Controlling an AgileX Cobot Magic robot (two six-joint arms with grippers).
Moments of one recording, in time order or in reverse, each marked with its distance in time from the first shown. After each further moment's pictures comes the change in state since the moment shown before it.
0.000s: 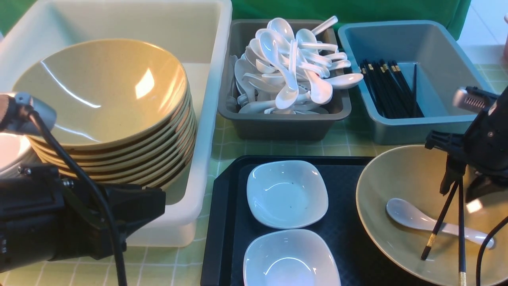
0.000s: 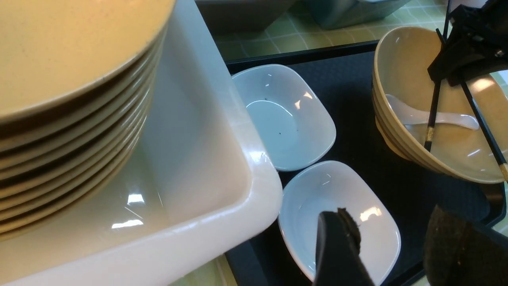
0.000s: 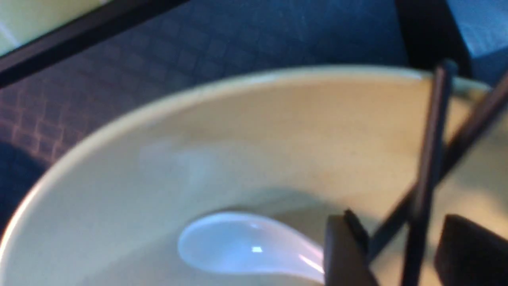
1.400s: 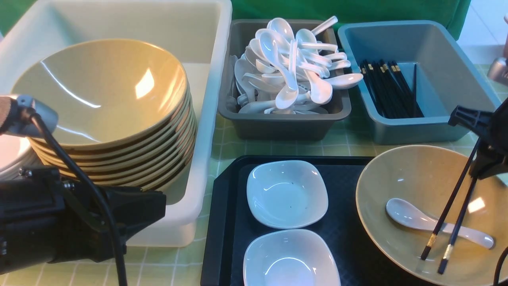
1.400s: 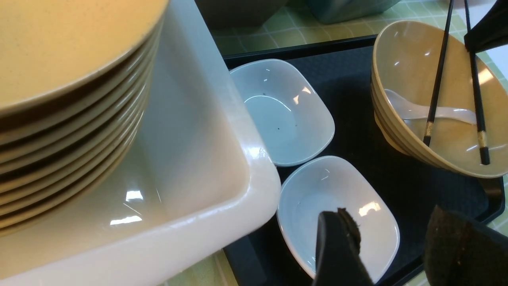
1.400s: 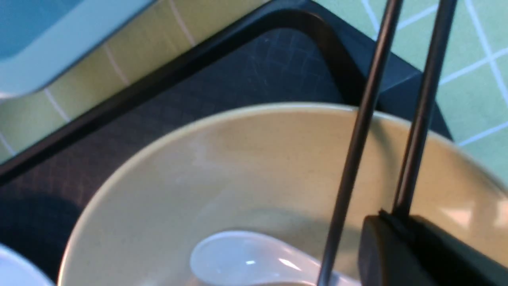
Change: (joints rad) right arm 0.000 -0.133 0.040 -0.097 -0.063 0.215; left arm 0.000 0.000 0.000 -0.003 0.010 0.005
